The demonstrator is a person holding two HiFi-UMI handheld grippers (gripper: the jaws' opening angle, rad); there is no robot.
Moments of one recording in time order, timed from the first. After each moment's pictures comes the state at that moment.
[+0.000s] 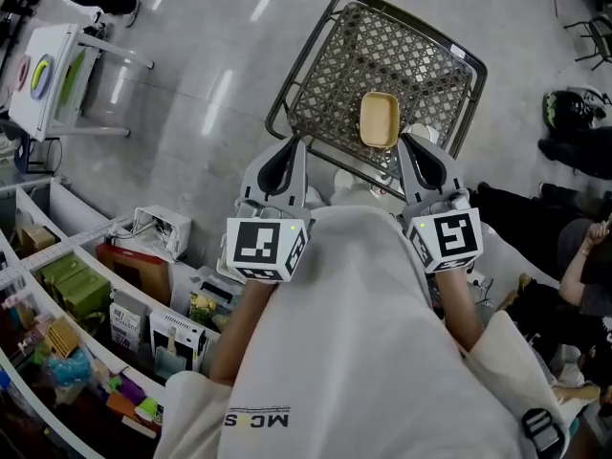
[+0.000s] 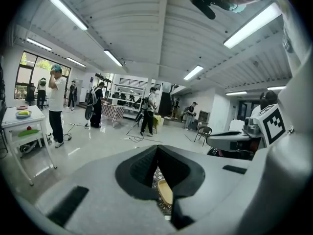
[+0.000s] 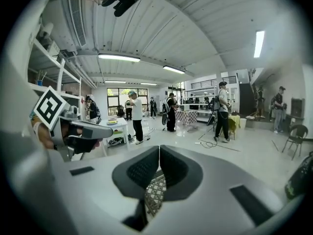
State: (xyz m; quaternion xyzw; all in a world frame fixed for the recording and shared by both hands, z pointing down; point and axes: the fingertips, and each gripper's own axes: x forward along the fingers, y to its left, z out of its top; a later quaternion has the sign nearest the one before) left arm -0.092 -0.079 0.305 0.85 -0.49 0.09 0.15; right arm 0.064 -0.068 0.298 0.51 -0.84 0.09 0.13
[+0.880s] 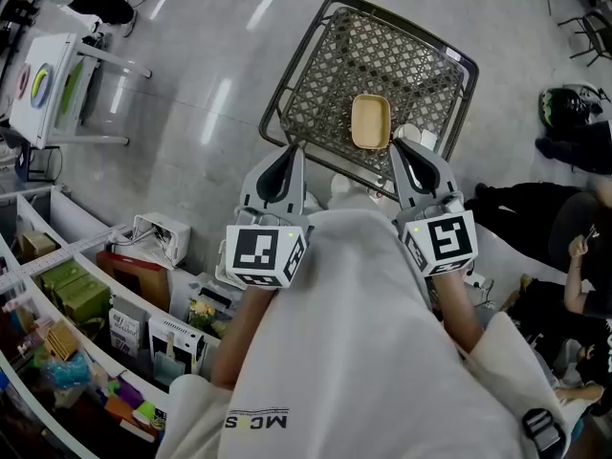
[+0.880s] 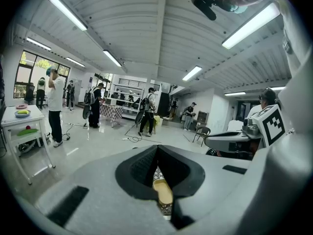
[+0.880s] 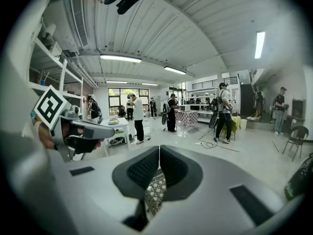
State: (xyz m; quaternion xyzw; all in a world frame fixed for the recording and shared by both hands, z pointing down) left arm -0.074 -0.063 0.305 0.86 -0.49 0.09 0.15; right arm 0.075 -0.053 0.299 0.51 -0.85 0.09 0.13
